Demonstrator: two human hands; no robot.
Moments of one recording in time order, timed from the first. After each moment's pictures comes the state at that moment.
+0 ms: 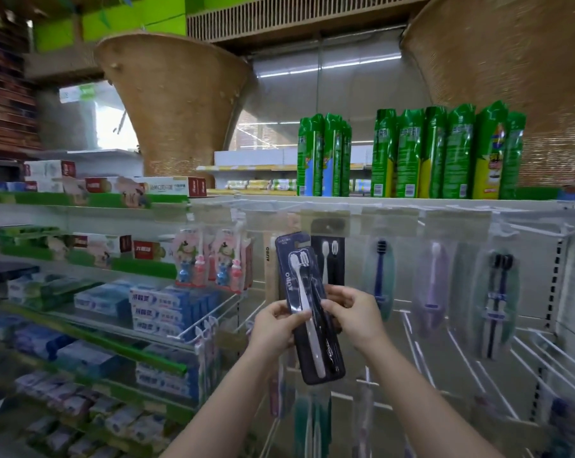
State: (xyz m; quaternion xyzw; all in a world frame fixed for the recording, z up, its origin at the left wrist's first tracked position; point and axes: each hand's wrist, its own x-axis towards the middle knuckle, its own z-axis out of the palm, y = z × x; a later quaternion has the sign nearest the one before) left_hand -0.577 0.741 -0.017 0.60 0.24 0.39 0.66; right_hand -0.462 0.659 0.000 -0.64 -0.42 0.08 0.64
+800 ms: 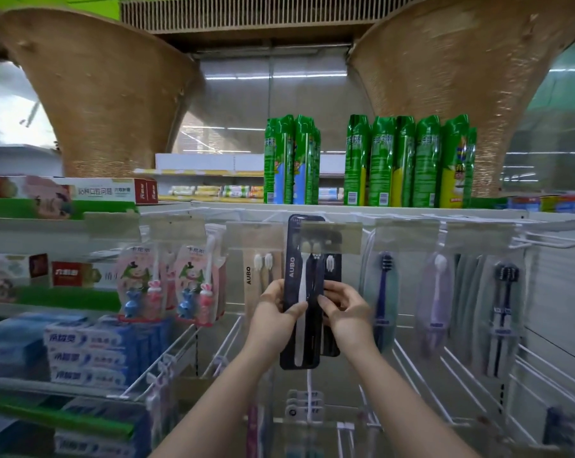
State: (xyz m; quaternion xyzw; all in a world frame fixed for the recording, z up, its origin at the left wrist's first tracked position) left_hand -0.523 0.814 0.011 0.72 0.10 0.41 0.55; right_hand -0.435 0.728 0.005 -0.61 -0.33 -0.02 0.73
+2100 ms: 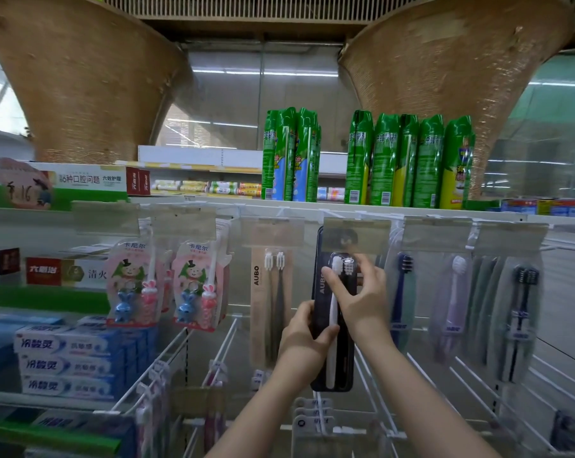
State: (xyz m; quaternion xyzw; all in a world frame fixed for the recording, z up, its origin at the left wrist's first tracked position) left_hand -0.499 0.815 -0.023 0.78 0.10 0.35 0.50; right_hand -0.441 0.737 0.029 -0.67 -0.32 -0.23 0.63
